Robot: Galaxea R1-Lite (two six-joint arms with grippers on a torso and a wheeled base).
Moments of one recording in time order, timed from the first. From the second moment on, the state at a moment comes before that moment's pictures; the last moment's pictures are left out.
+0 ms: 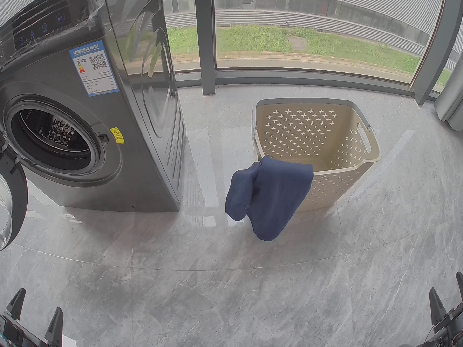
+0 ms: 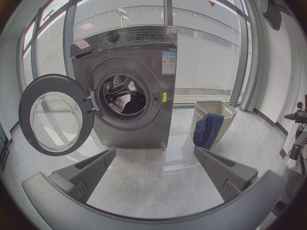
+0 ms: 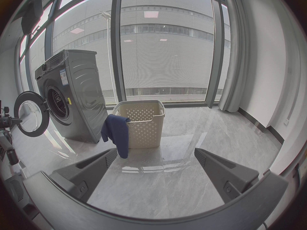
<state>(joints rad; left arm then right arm) 0.00 0.02 -0.02 0.01 0.00 0.01 0.00 0.02 -0.02 0.00 -0.03 0.01</state>
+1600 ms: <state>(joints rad) 0.00 0.02 -0.02 0.01 0.00 0.01 0.00 0.02 -0.02 0.00 -0.01 0.00</state>
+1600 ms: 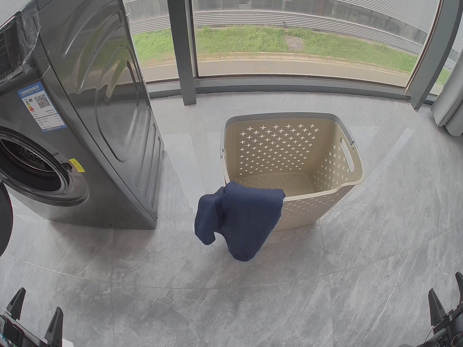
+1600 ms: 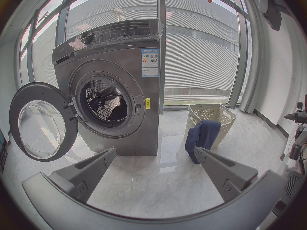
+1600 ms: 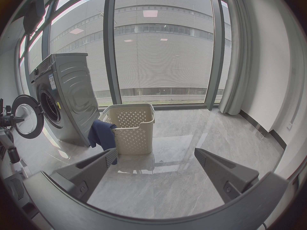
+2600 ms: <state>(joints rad) 0.00 0.02 -0.02 0.01 0.00 0.01 0.19 0.82 -0.20 -0.36 0.15 0.13</state>
